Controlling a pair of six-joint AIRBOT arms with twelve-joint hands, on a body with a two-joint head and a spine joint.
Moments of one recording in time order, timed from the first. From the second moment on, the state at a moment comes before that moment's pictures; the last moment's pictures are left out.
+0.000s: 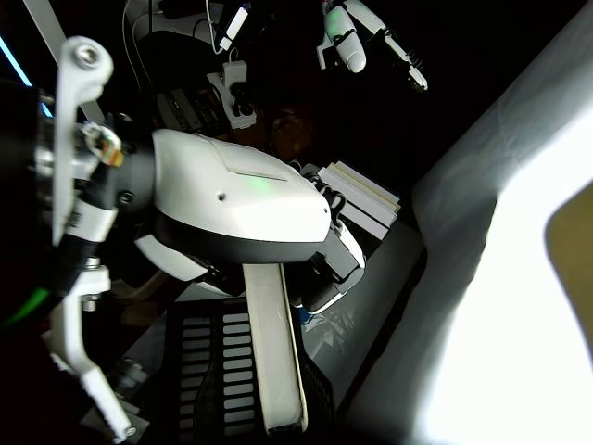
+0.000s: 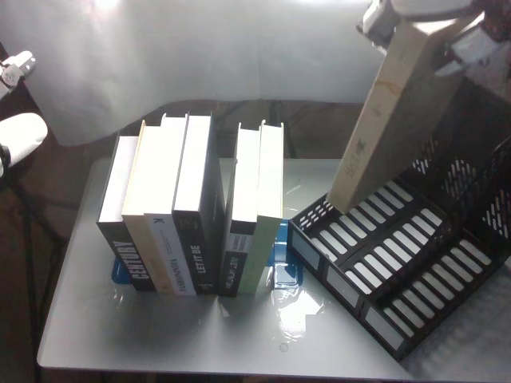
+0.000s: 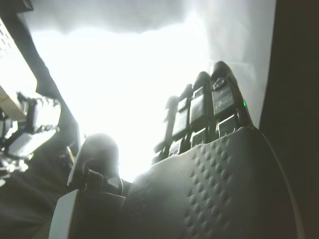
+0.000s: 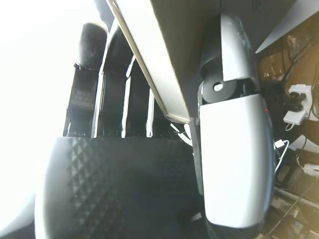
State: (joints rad) left arm 0.95 -0.96 1.21 -0.45 -1.25 0.32; right arm 0.23 -1.12 1.37 -2.41 0.41 0.82
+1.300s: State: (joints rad) left arm 0.98 -0.97 1.21 -0.47 -1.30 0.32; right arm 0.07 -1.19 1.42 -2.40 0.31 0.81
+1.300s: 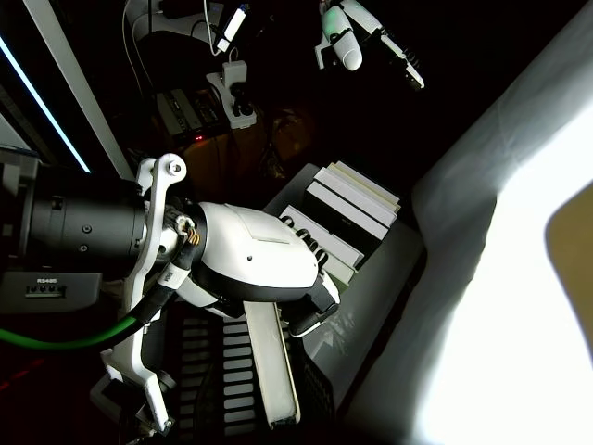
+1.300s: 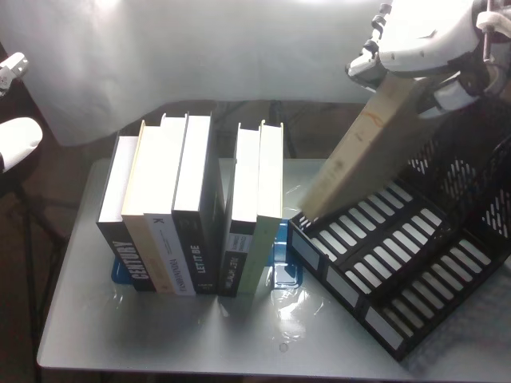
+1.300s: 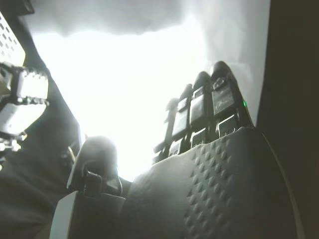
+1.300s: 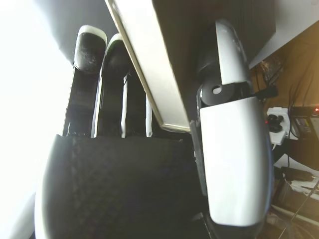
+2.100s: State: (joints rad) left arm 1.00 -0.97 1.21 -0.48 -1.36 0.32; right arm 0.08 -1.20 1.42 -2.40 0.27 0.78
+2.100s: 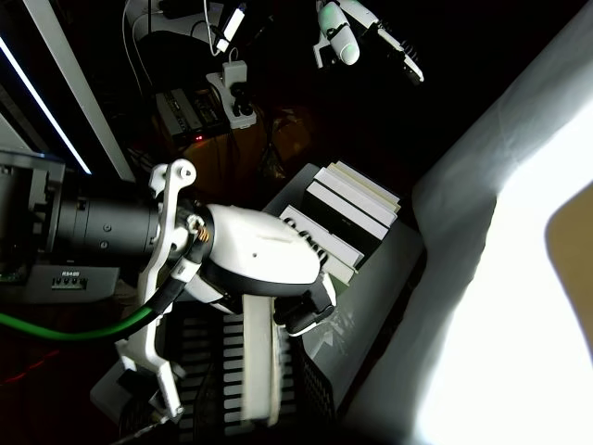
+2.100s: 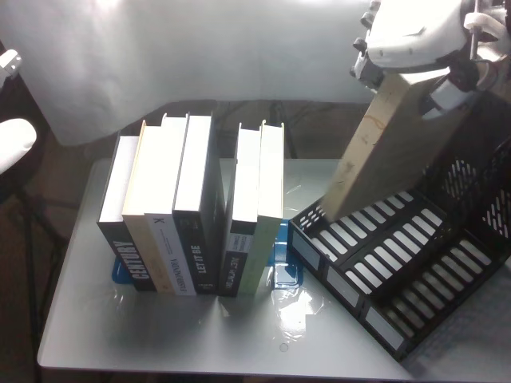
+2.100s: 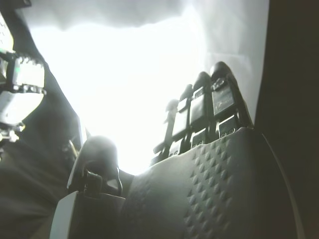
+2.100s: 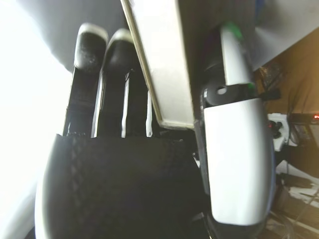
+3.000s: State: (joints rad) left arm 1.00 -0.98 1.21 -0.48 -1.36 0.32; right arm 0.08 -1.22 1.47 -2.47 0.30 0.78
